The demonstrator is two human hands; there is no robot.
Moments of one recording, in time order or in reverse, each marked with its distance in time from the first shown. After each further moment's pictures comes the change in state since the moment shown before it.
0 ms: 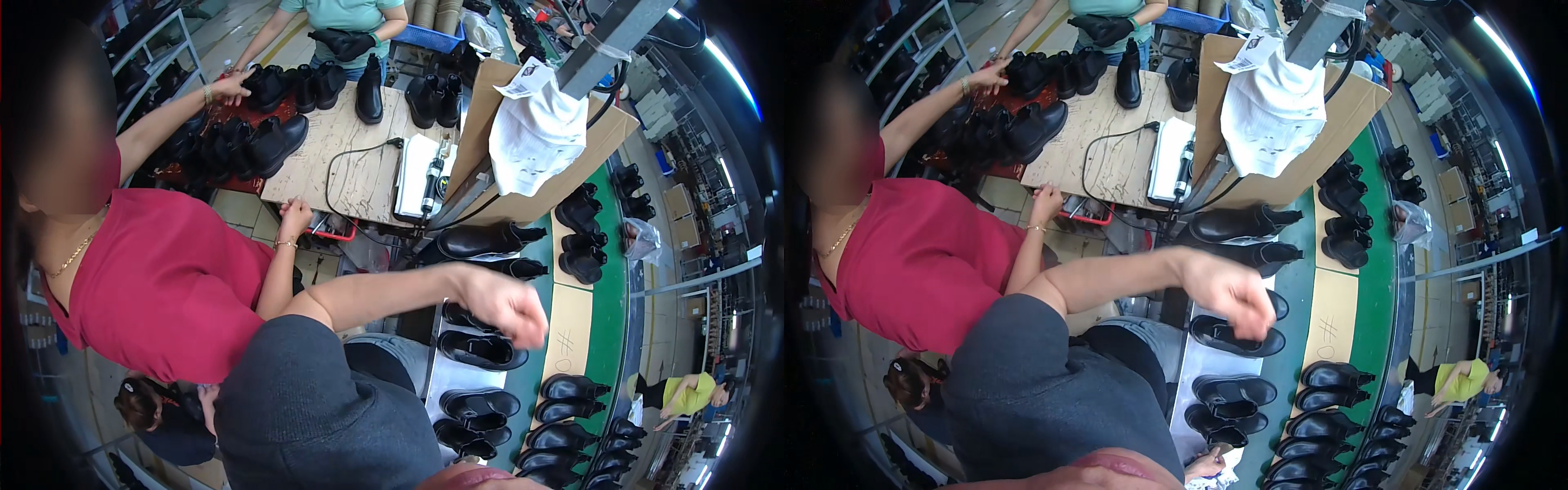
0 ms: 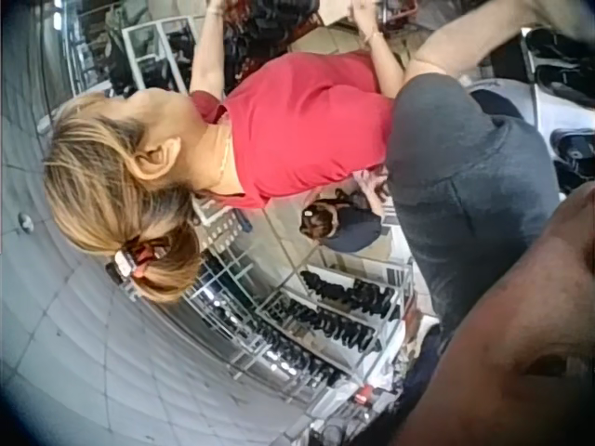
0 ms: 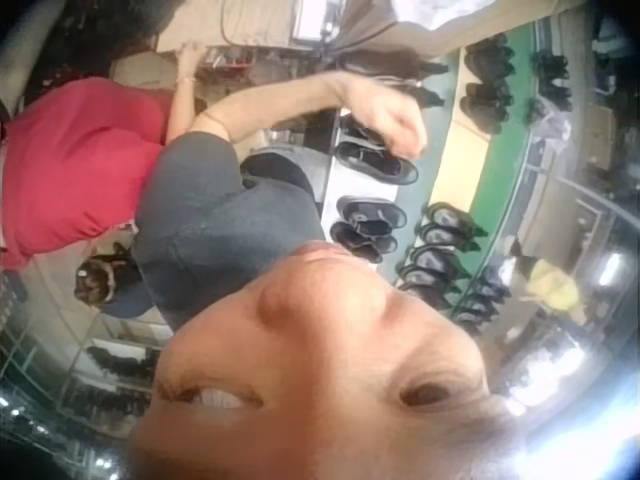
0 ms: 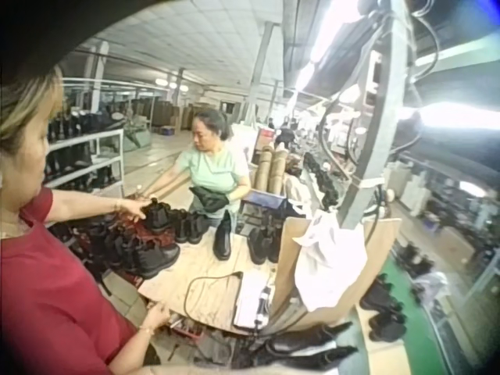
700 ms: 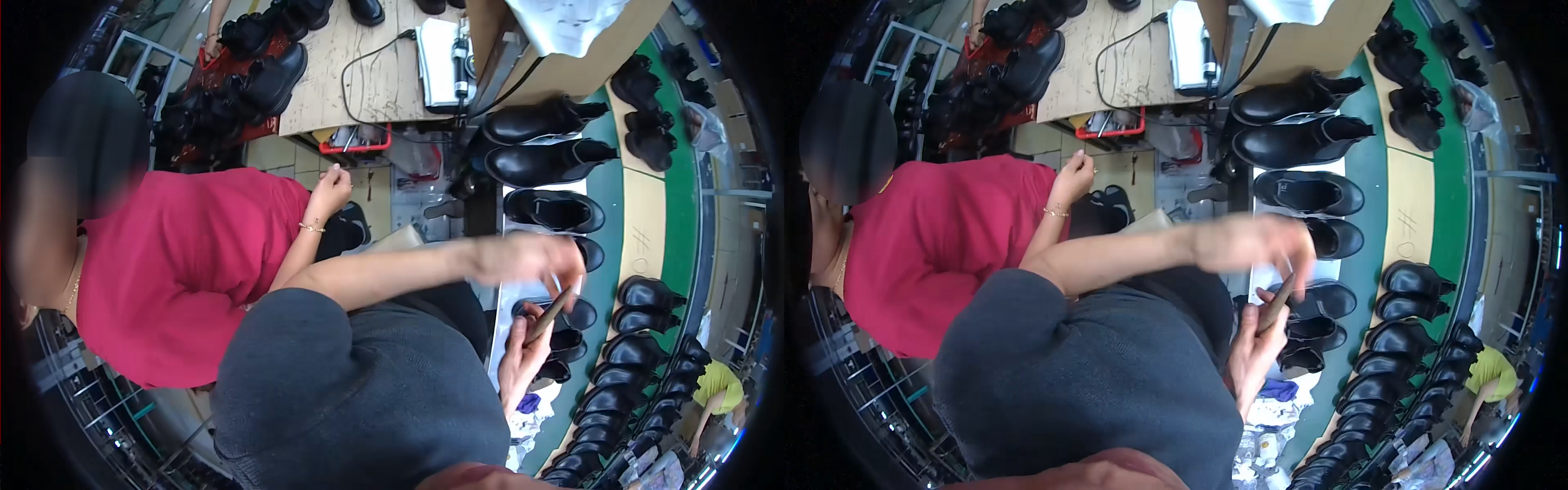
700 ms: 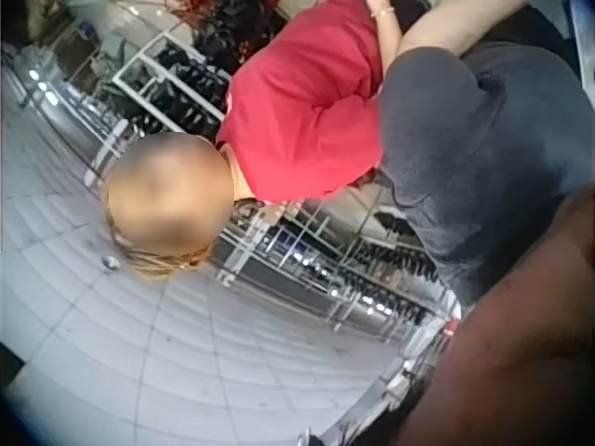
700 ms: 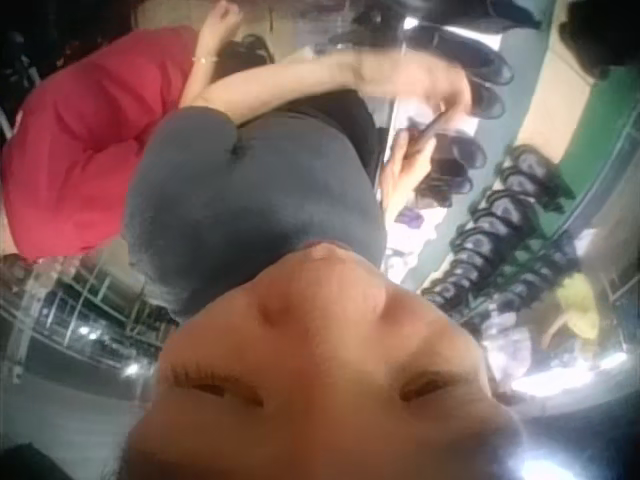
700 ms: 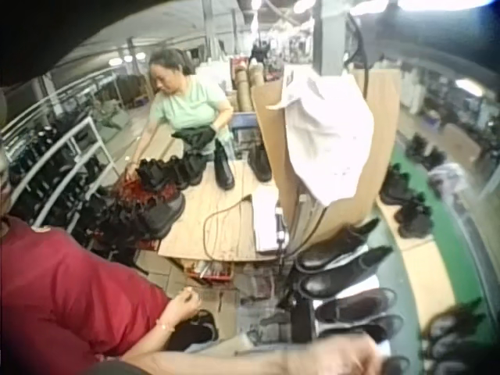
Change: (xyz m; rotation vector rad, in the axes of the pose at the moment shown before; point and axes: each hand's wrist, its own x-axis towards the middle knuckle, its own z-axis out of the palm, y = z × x) left_hand -0.044 -0.079 0.083 -0.561 0.503 0.033; right_hand -0.209 -0.262 0.000 0.282 -0.887 -0.616
